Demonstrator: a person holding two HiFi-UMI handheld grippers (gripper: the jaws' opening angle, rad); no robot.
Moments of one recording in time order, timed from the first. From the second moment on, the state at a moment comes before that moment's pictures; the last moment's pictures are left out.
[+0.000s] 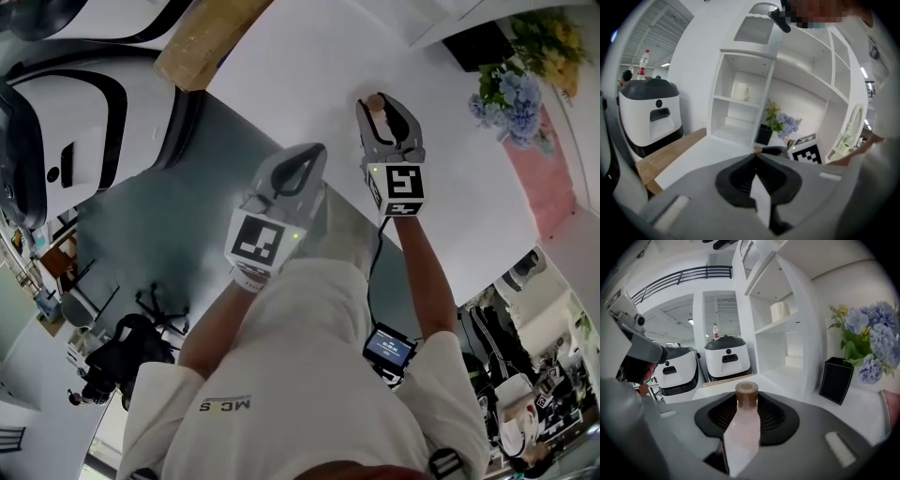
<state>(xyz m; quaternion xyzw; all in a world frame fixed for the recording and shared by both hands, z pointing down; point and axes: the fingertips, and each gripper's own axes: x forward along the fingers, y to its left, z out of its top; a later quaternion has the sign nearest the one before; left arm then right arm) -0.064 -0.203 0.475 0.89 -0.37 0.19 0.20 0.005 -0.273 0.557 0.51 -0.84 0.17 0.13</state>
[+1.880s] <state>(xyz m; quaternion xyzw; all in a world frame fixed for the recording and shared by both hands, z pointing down) -0.084 -0.189 0.462 0.89 -0.35 0.19 0.21 -0.020 -0.239 0.509 0.50 -0.84 0.15 0.14</state>
